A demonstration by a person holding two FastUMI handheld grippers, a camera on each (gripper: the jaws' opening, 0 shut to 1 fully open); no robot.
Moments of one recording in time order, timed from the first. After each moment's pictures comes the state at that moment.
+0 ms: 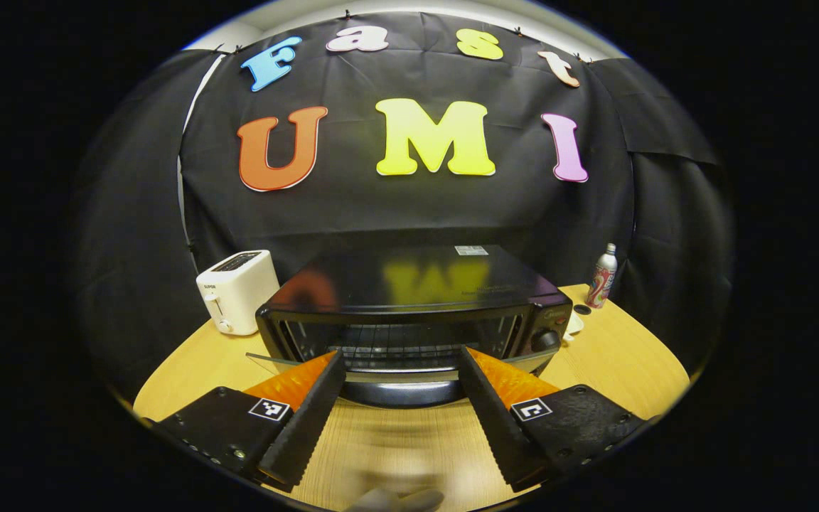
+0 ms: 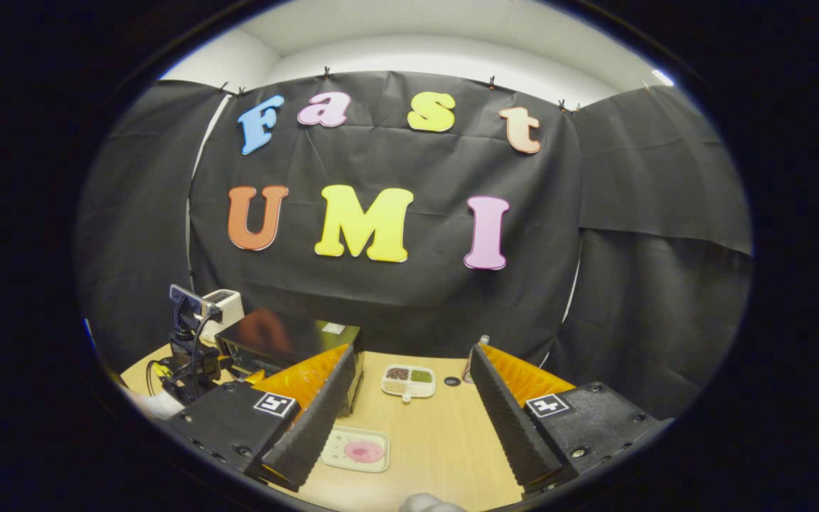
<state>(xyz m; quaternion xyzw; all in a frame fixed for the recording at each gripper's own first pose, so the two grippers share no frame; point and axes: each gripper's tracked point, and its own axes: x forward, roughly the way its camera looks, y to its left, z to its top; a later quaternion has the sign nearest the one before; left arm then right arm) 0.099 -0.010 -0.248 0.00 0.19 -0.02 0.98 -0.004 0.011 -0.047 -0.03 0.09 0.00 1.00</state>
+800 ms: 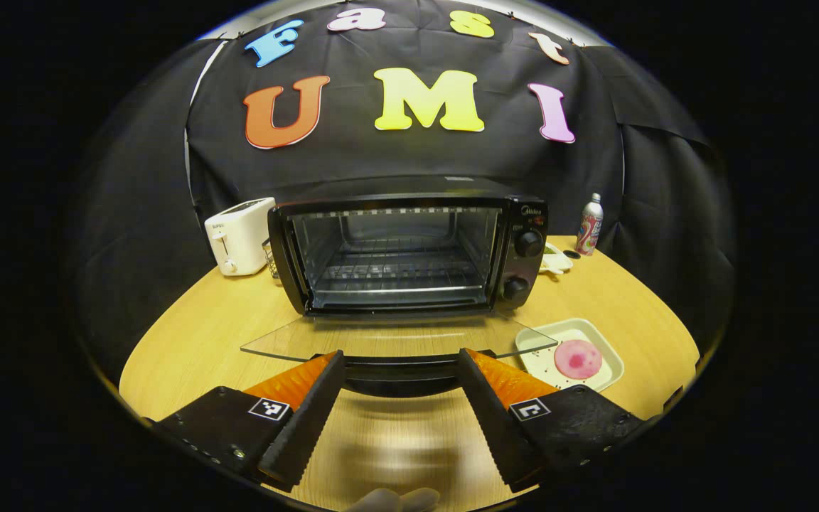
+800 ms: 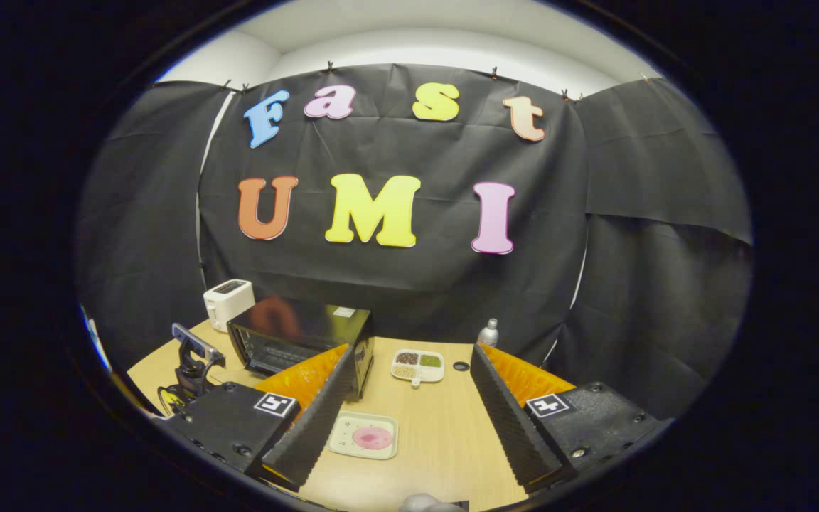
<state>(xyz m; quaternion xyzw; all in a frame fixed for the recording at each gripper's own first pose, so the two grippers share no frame) 0.012 -0.015 -0.336 0.00 0.27 -0.03 0.96 -0.026 0.012 -0.072 -0.03 0.11 0.01 0.99</state>
